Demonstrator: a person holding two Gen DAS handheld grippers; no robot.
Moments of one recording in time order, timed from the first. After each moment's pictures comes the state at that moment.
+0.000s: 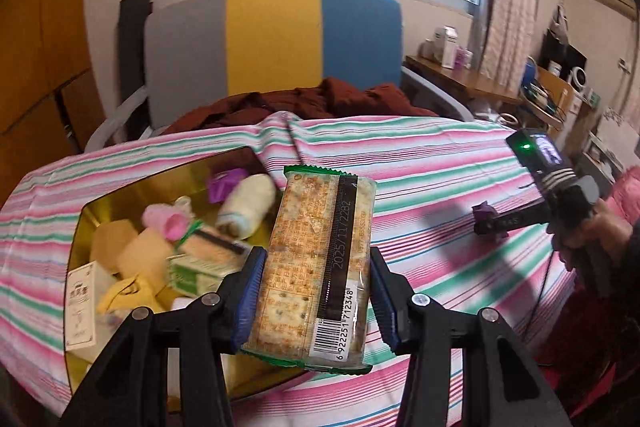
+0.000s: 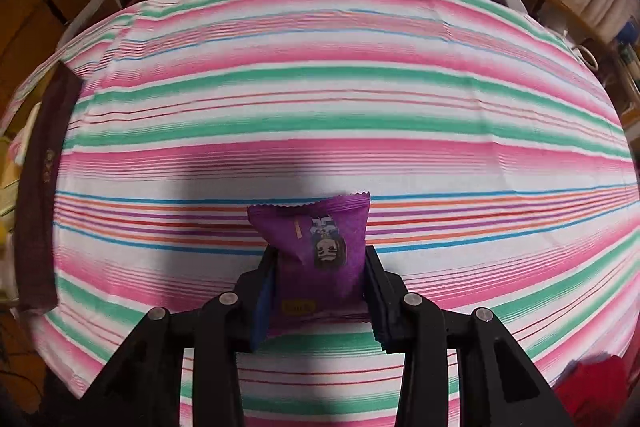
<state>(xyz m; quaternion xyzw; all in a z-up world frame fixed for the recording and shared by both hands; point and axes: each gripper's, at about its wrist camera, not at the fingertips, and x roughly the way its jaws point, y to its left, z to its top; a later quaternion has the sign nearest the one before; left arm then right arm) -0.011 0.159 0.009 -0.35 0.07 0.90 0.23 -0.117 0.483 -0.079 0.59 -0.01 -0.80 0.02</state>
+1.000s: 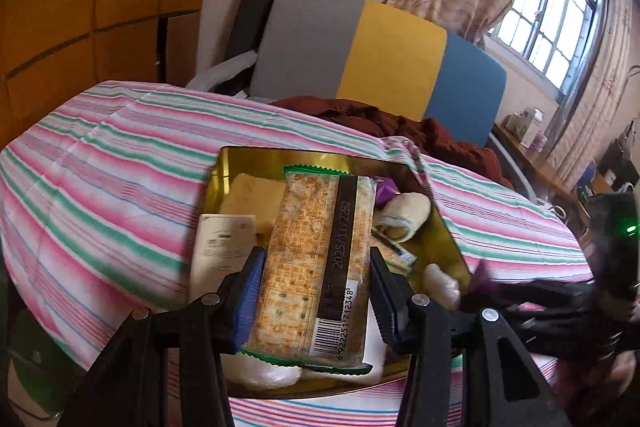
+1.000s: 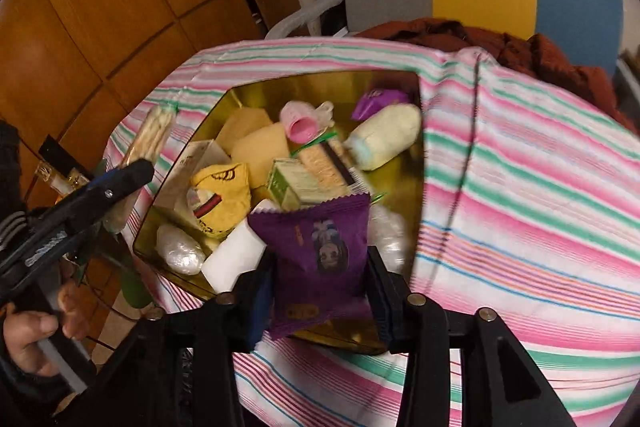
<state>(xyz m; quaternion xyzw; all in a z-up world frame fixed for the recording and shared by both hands) -0.033 0.002 0.004 -0.36 -0.09 0.92 0.11 -0.044 0.222 -0.020 0.49 0.00 -0.83 0.27</state>
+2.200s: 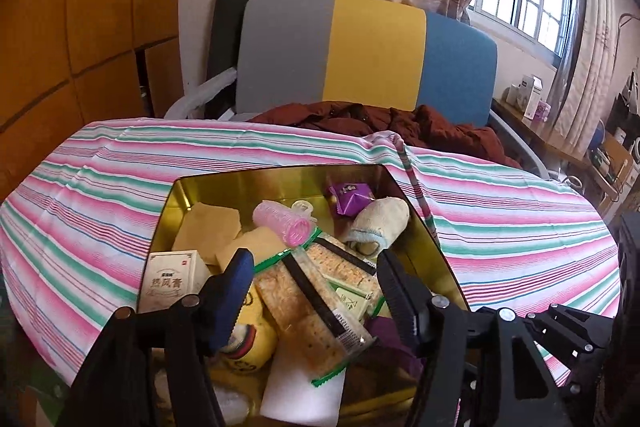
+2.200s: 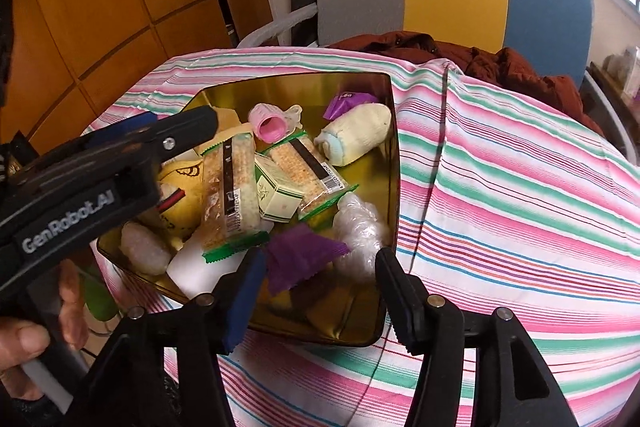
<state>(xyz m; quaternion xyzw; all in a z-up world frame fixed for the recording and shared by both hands) -0.052 0.073 0.010 -0.35 -0.01 0.93 0.09 -0.025 0.224 -0.025 0.44 0.03 -0.87 0.21</state>
